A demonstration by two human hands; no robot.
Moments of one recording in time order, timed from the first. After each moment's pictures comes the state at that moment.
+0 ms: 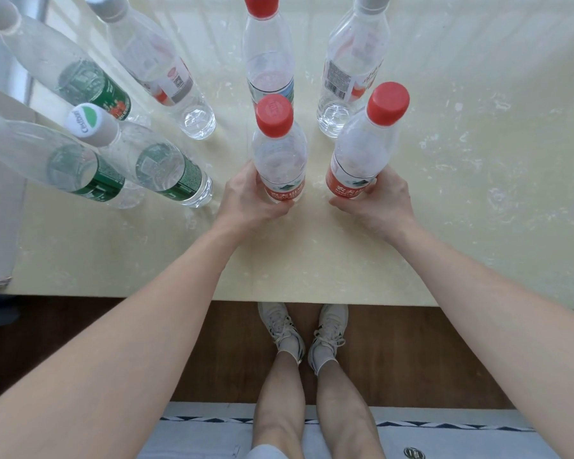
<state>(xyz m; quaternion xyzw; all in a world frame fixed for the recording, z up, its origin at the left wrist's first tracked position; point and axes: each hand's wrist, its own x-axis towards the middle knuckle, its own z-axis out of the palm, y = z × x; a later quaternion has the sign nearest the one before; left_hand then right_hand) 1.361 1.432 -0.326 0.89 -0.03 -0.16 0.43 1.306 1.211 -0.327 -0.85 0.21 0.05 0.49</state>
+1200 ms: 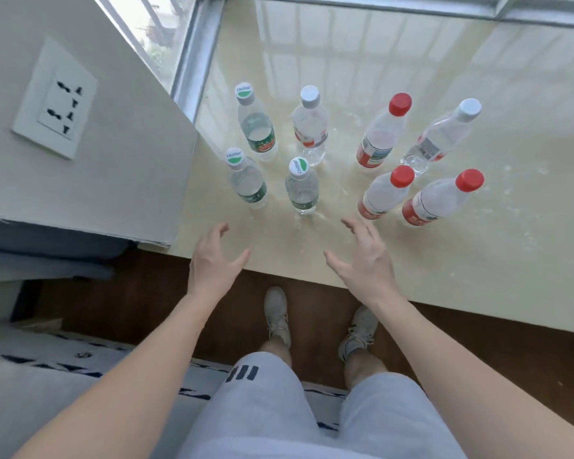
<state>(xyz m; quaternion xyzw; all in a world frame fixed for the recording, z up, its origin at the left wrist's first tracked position) 1.270 1.665 -0.204 0.95 0.11 -0.12 0.28 1.251 1.394 -0.195 -0.91 0.09 0.10 0.40</state>
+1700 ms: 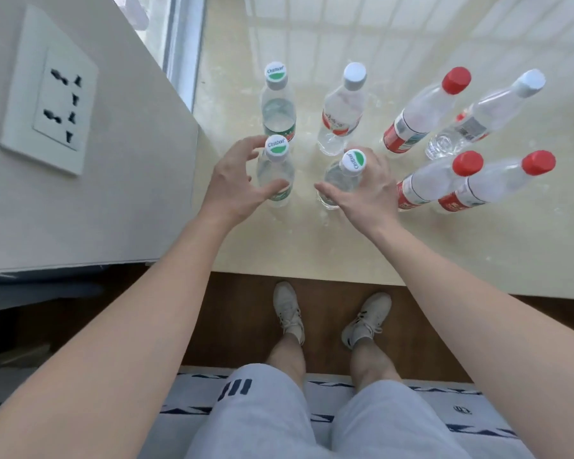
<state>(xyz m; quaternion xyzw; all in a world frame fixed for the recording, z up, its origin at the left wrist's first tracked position) 1.415 1.694 -0.201 0.88 -0.06 -0.12 0.46 1.363 1.472 -0.207 -0.92 0.16 0.01 0.37</state>
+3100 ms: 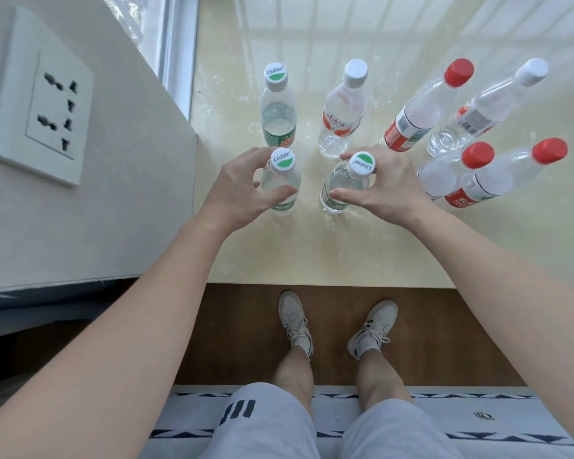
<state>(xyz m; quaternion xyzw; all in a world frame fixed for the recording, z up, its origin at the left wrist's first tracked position) 1.419 1.700 -0.199 0.85 -0.14 -0.17 0.48 1.370 1.450 -0.191 -0.93 0.06 0.08 0.35</state>
